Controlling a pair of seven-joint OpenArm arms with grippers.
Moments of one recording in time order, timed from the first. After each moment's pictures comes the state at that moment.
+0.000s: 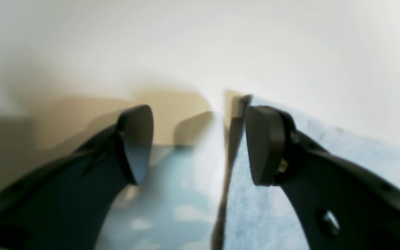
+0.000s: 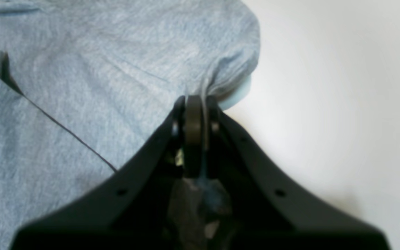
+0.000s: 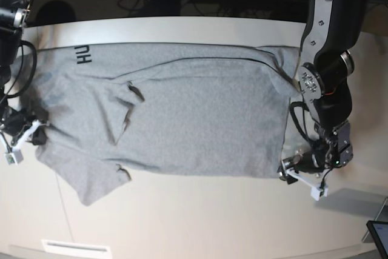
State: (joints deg) left arm -45.0 -16.4 -26.9 22.7 0.9 -24.7 34.7; right arm 18.3 28.3 14.2 51.5 23.5 40.8 -37.0
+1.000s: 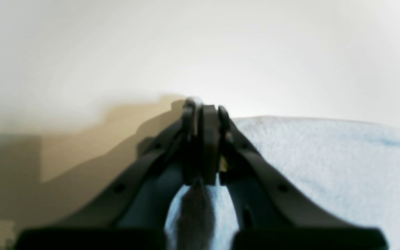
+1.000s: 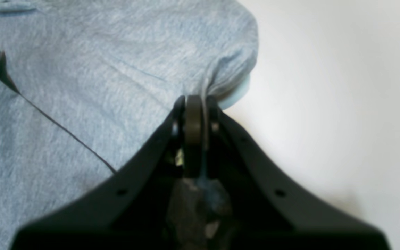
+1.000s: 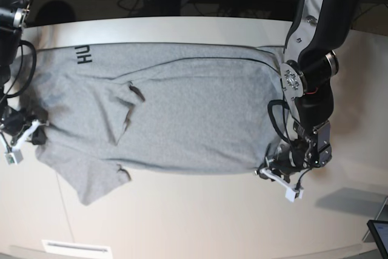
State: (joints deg) left arm -43.1 -11.6 -26.5 23.5 -1.2 -26.2 34.1; right arm 18.3 28.4 14.2 51.5 23.5 40.8 -37.0
